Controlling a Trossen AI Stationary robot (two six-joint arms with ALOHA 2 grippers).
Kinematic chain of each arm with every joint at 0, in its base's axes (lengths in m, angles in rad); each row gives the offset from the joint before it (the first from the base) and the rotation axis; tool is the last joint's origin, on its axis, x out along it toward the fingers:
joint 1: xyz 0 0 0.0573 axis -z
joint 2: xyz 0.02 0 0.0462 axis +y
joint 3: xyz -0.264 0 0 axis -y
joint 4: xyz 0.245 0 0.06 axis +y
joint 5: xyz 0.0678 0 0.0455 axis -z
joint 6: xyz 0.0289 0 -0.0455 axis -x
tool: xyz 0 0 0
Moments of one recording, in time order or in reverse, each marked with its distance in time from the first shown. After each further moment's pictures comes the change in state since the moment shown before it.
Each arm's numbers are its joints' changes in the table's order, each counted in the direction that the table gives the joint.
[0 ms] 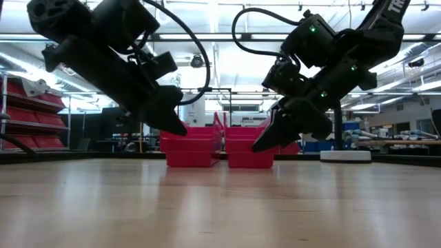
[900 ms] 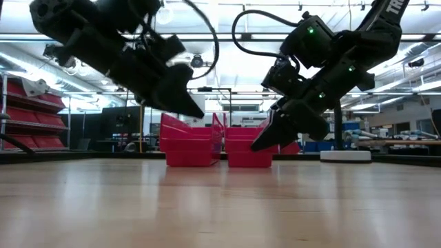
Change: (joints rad) left arm -0.019 -0.007 0.002 -0.212 0.069 -0.156; right arm 0.013 0.000 0.000 -0.007 0.009 0.032
